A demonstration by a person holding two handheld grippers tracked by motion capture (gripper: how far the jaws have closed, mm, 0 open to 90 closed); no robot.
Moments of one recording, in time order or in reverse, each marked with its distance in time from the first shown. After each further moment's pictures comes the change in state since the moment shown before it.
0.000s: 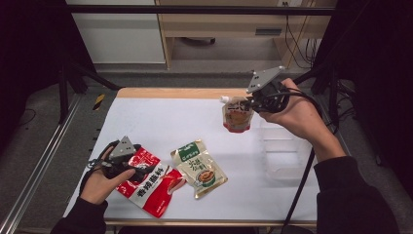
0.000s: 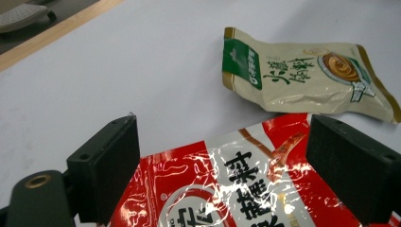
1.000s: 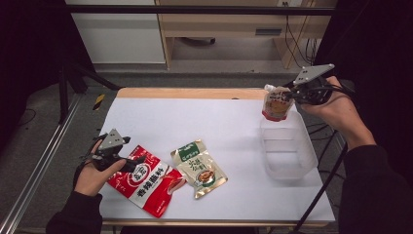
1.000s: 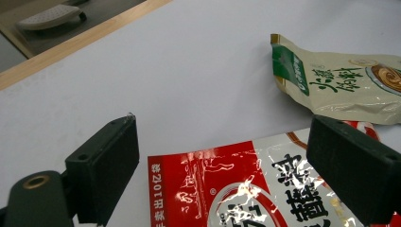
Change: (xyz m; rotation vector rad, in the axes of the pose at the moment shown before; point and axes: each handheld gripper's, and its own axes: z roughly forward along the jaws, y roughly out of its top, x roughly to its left) left arm 0.030 -0.008 -0.010 -0.043 0.084 -0.076; right arm -0.078 -0.107 -0.010 0.029 -0.142 0.101
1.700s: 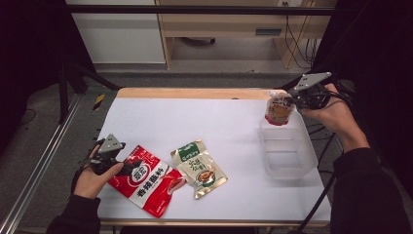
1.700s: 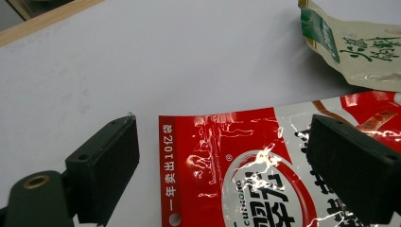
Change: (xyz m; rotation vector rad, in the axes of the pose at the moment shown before) left arm 0.008 -0.023 0.008 0.059 0.023 -0.043; right arm -0.010 -0.035 0.032 0.014 0.018 0.020
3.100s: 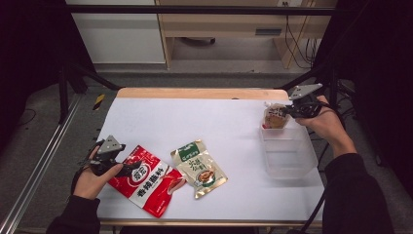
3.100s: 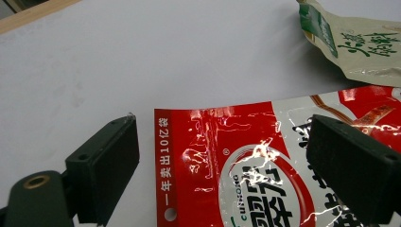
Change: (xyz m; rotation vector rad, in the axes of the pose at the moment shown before) left arm 0.000 -0.004 0.002 0.011 -0.011 -0.007; right arm 0.008 -0.032 0.039 0.027 0.057 0.079
